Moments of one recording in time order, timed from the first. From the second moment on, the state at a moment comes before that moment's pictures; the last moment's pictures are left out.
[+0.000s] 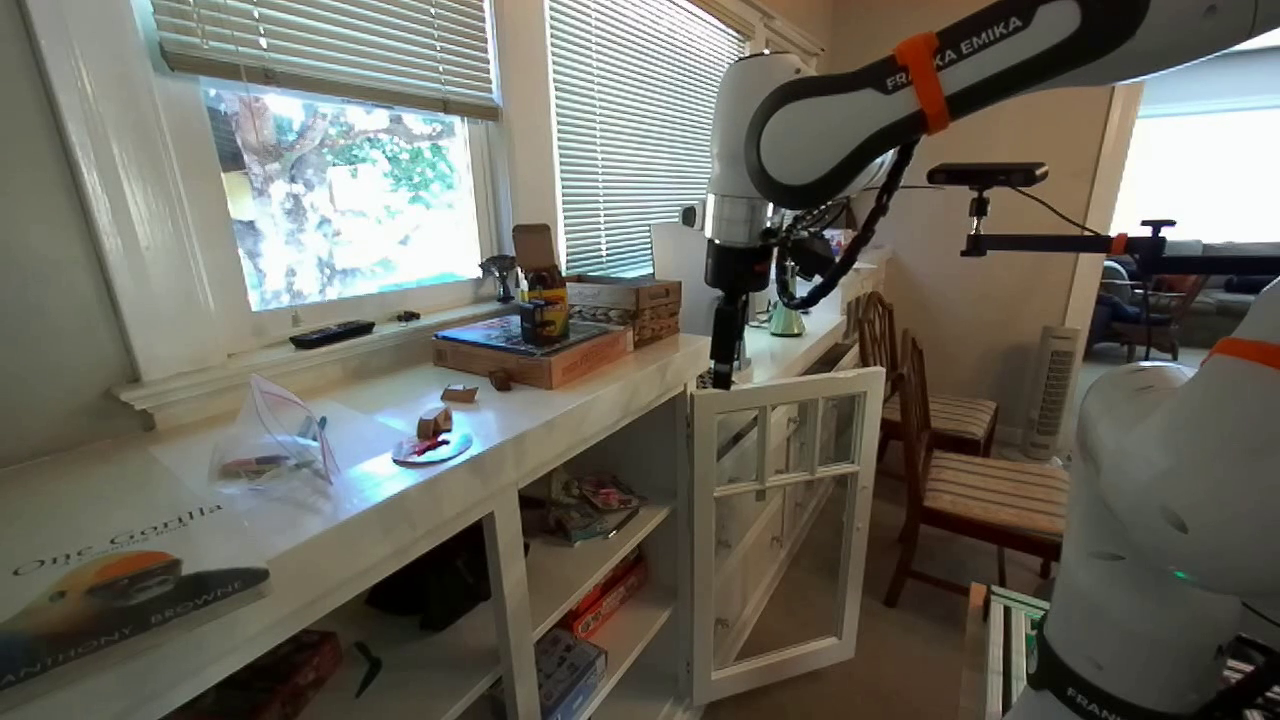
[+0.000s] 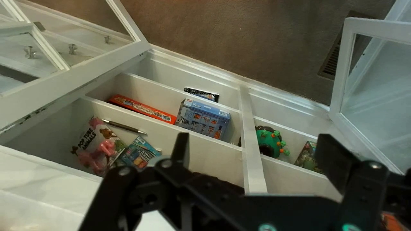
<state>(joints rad) 0.03 -0.59 -0.08 -2.52 -0.13 2.07 -0.33</state>
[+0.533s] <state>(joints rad) 0.02 -0.52 -0.09 -2.52 -0.18 2.36 -0.37</state>
